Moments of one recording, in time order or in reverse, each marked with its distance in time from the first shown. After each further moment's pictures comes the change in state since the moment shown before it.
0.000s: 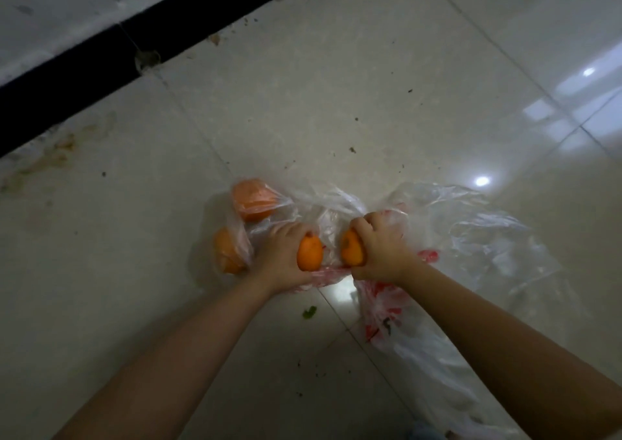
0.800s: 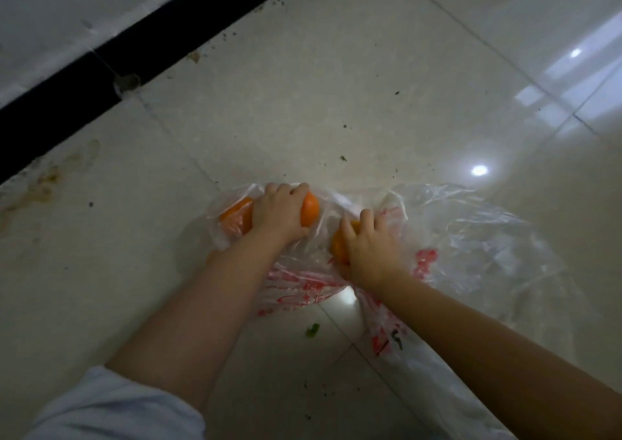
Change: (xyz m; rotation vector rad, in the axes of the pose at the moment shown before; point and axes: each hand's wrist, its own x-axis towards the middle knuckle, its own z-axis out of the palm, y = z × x) left_hand 0.077 0.018 -0.040 0.507 0.046 -0.043; right_hand 0.006 -0.027 -0.007 -0.231 0.121 0.125
